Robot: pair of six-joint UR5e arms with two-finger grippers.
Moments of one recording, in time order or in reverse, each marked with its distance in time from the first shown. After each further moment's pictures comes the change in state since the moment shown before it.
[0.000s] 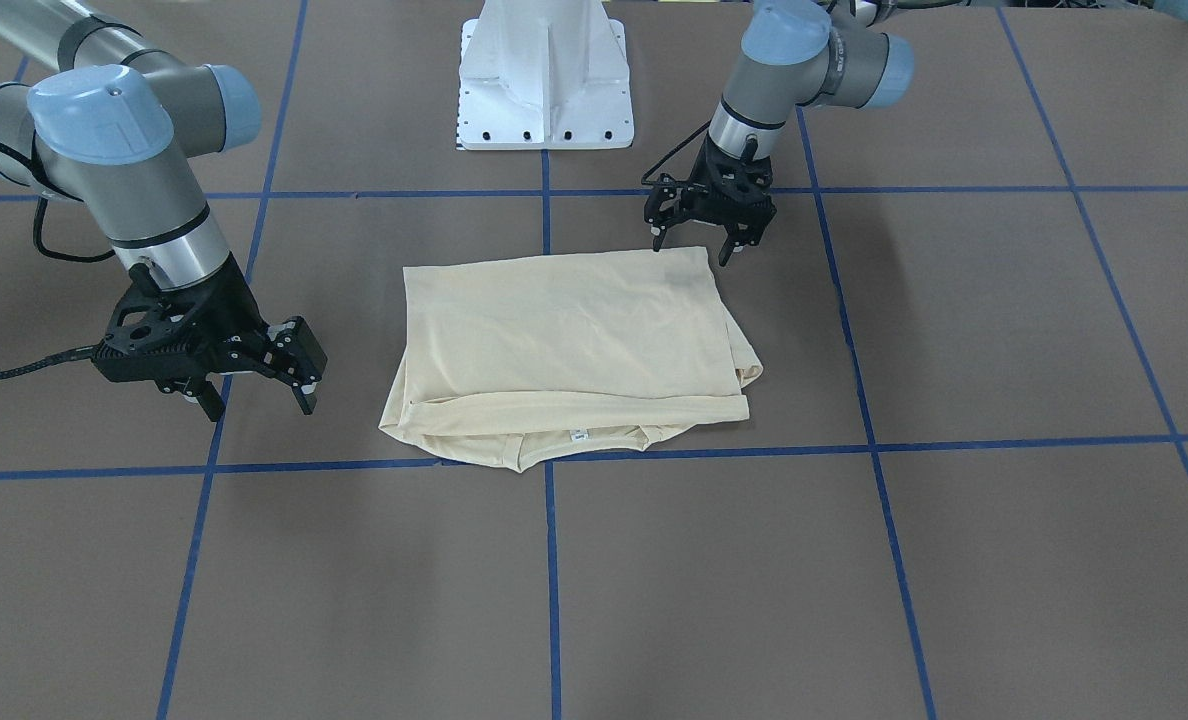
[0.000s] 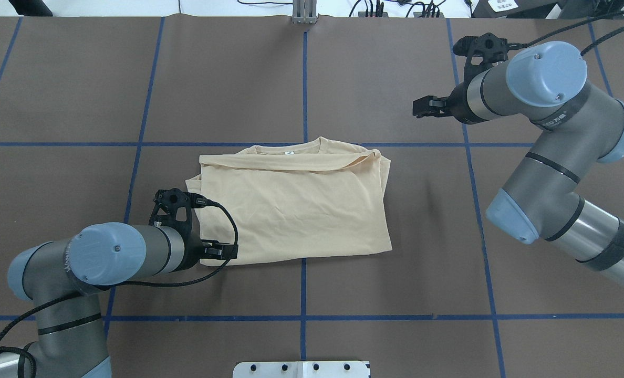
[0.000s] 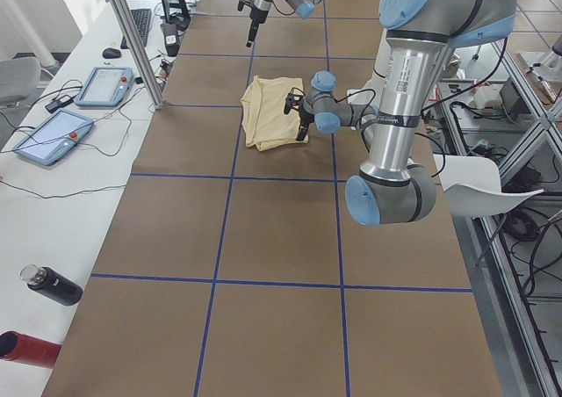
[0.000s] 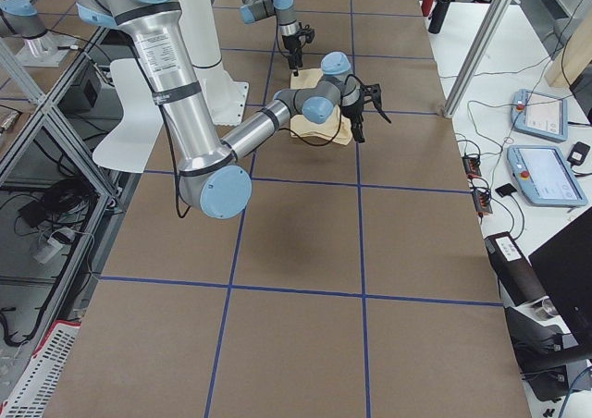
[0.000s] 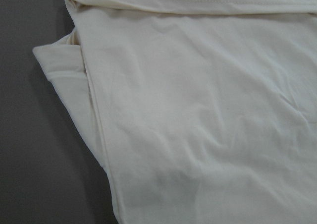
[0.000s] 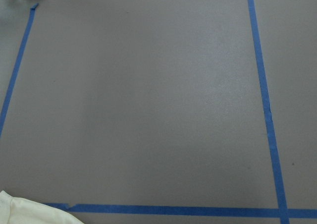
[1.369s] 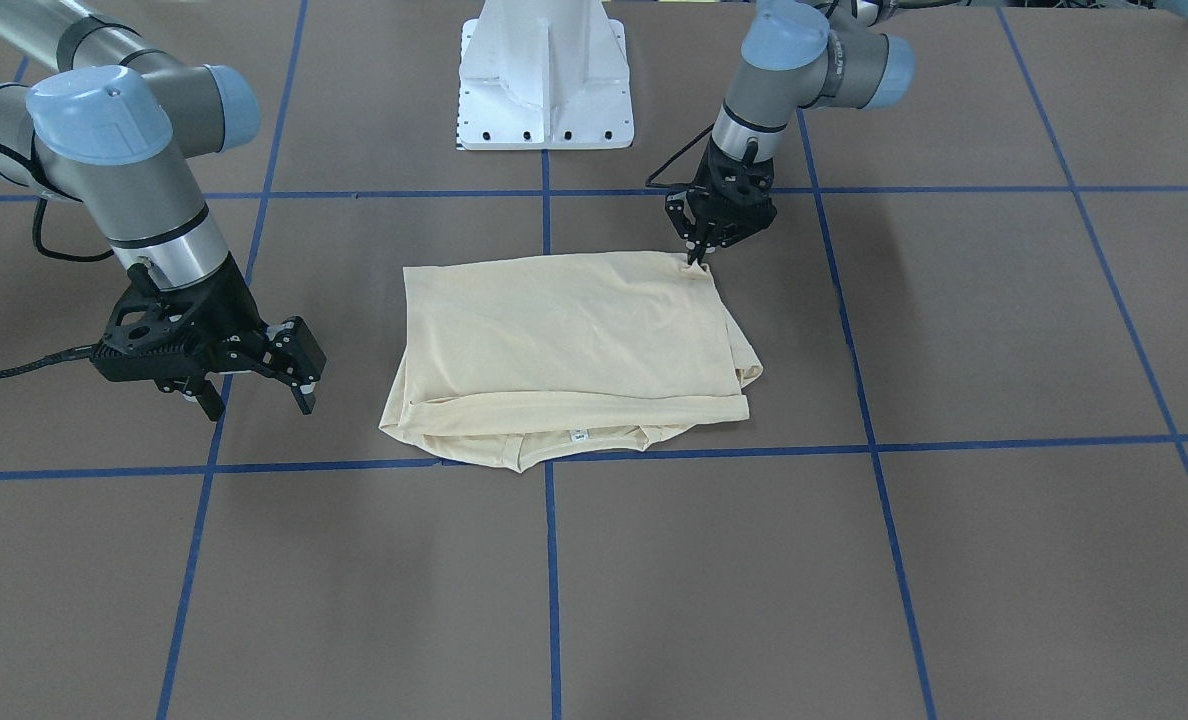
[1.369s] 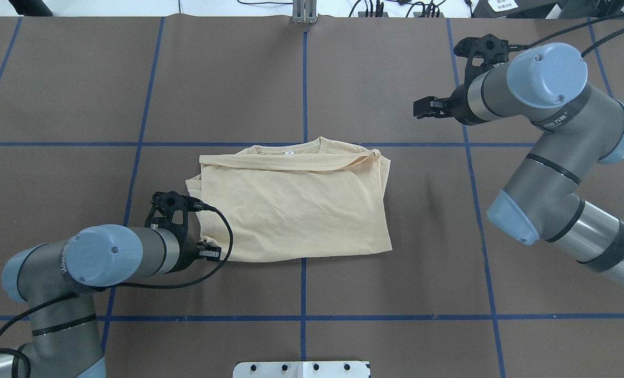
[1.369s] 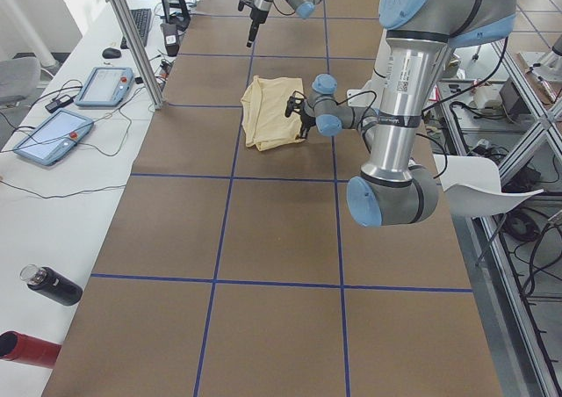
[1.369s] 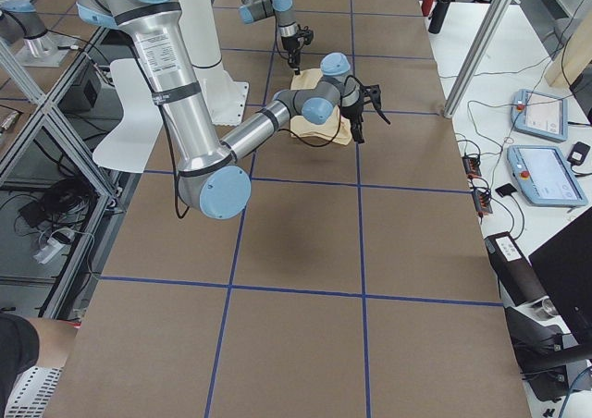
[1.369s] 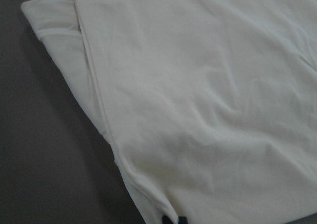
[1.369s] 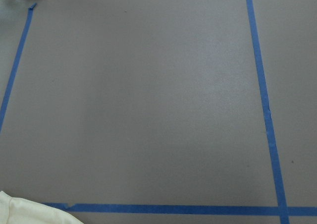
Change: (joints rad) left arm -0.028 0.024 -0.013 0.022 0.002 0.083; right arm -0.002 -0.003 0.000 0.003 -0.001 0.010
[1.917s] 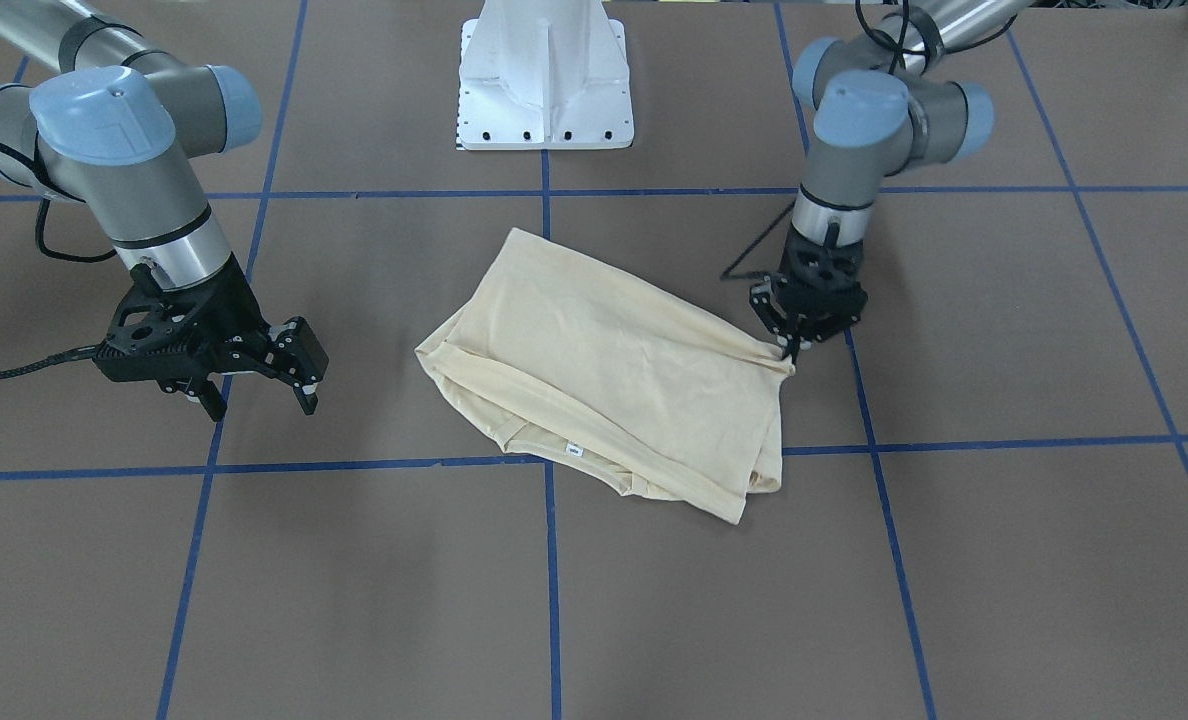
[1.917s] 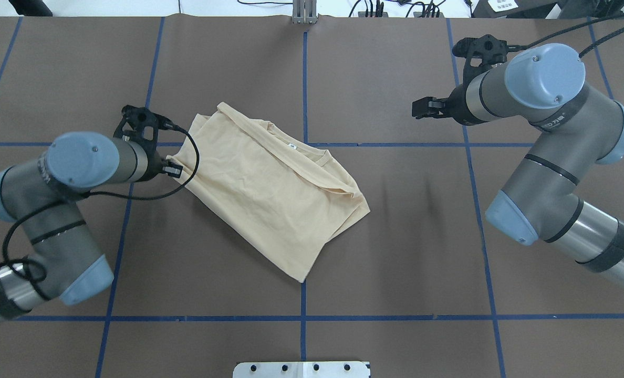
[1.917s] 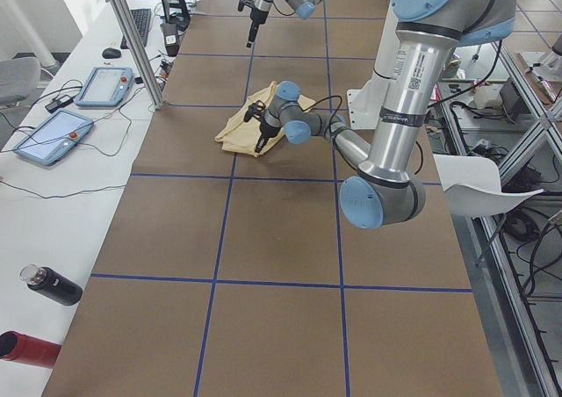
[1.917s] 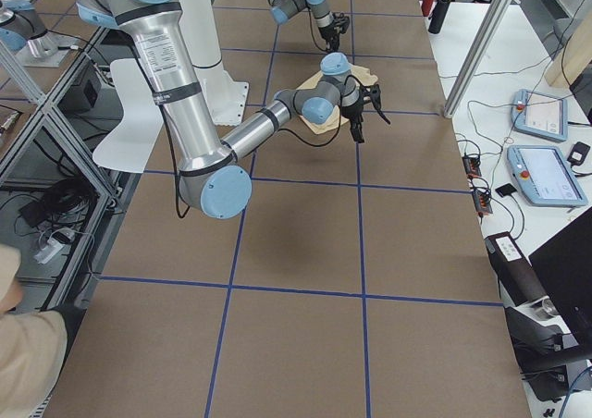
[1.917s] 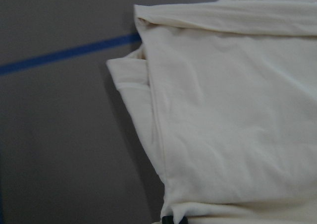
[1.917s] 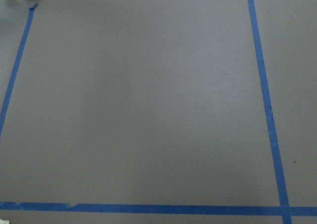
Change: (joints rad) left arm -0.305 -0.136 0.263 0.006 -0.001 0.356; right arm -0.003 0.004 -0.003 0.000 -0.002 0.002
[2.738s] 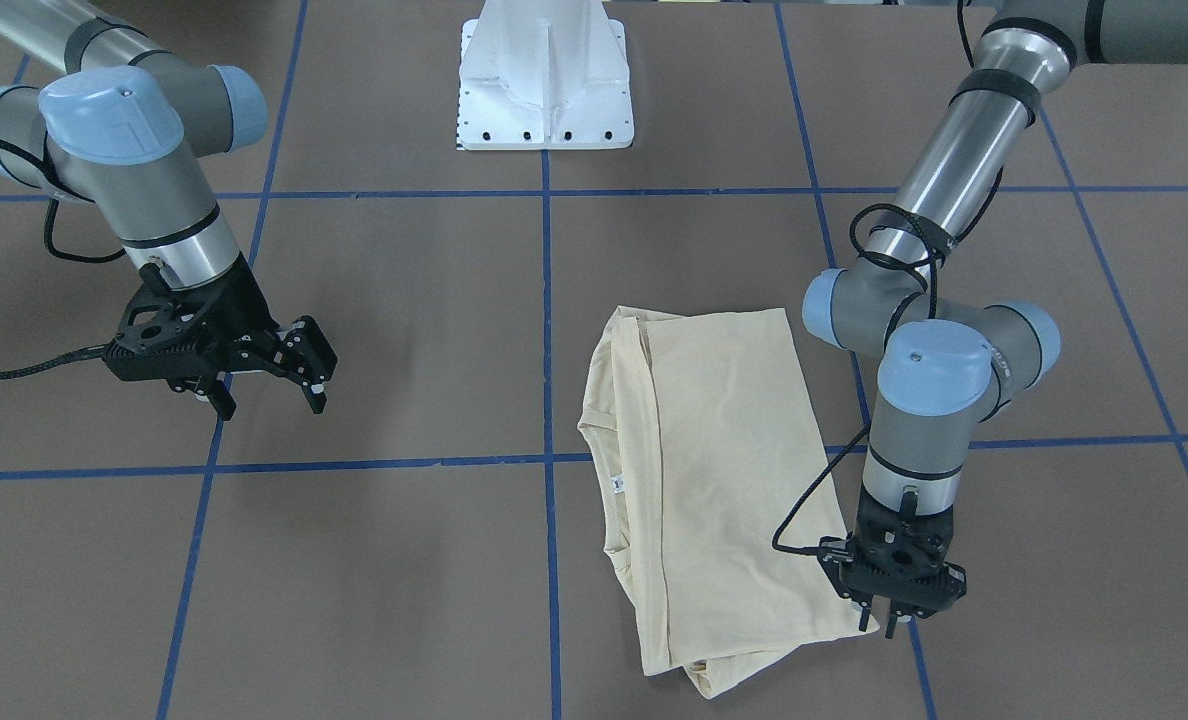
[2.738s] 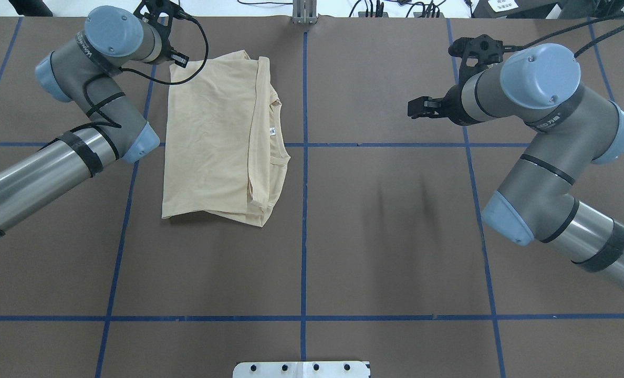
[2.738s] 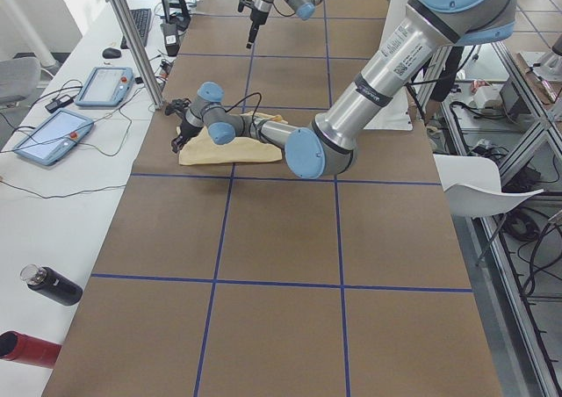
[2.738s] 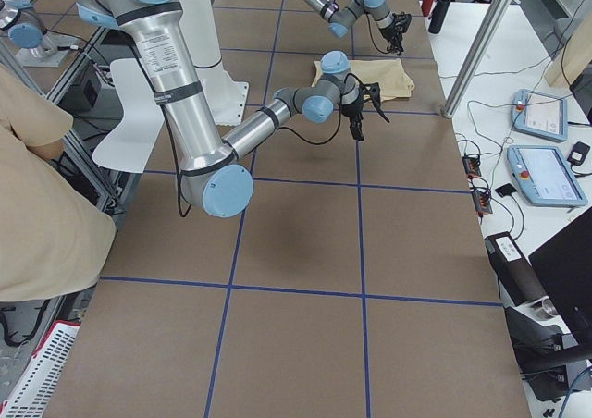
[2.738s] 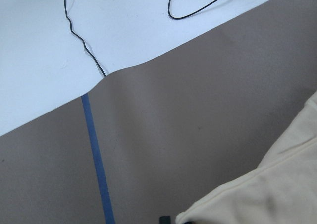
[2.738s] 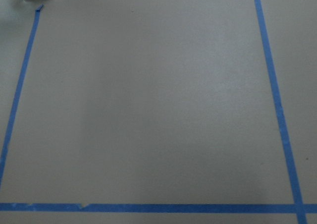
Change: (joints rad) left arm -0.229 -0.401 0.669 -0.351 -0.031 0.279; right arm -0.017 0.025 -0.007 -0.002 -0.004 0.044
